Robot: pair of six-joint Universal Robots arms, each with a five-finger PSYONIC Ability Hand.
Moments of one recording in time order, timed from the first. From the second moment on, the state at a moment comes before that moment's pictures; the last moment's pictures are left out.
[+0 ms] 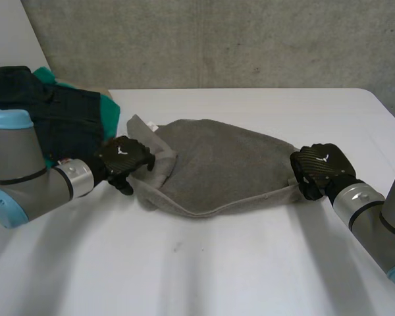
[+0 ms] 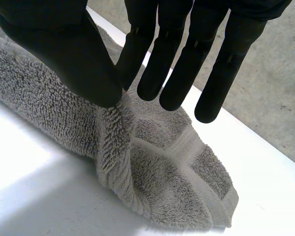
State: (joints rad) left arm 4.55 -2.28 -1.29 3.11 -0.90 3.84; right arm 1.81 -1.23 1.79 -0.30 1.33 2.76; left_hand 0.62 0.62 0.62 0.62 0.44; right_hand 1.13 1.18 1.19 1.19 0.99
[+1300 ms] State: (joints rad) left arm 4.45 -2.04 -1.39 3.18 -1.23 3.74; right arm 1.77 -0.88 1.26 0.22 1.29 2.23; left_hand 1.17 1.19 1.18 1.19 0.98; right_hand 1.11 1.17 1.18 1.19 0.98
